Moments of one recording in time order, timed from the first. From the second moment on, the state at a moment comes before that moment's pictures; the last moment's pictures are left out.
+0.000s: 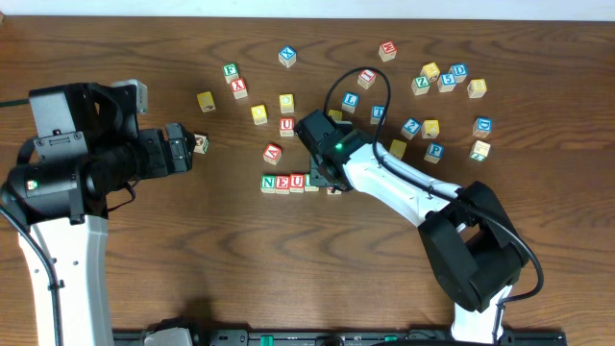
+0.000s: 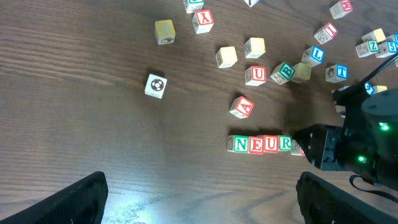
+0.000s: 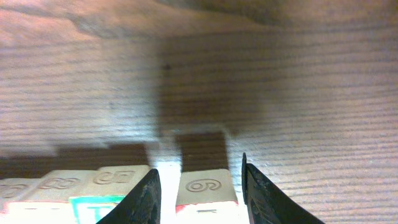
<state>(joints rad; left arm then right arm) 0.19 1.23 1.40 -1.14 0.32 -0.01 0.68 1.99 1.36 -0.69 0.17 0.69</state>
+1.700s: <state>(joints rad) 0.19 1.23 1.40 -1.14 0.32 -0.01 0.45 1.76 1.72 -1.22 0.41 0.60</state>
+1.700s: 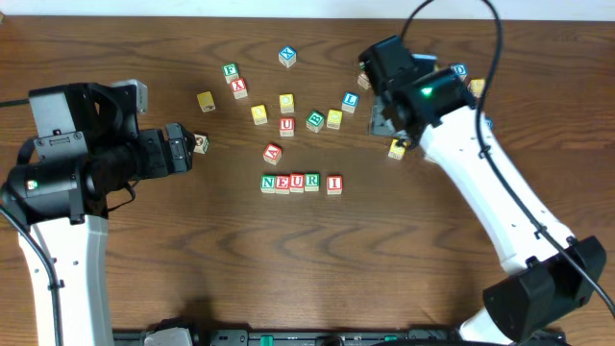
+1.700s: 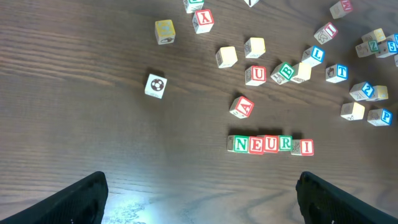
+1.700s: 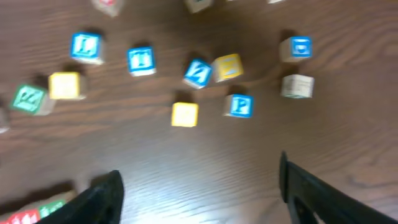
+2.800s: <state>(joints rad) 0.19 1.23 1.40 -1.14 0.32 -0.01 0.36 1.76 1.71 -1.31 0.42 0.80</state>
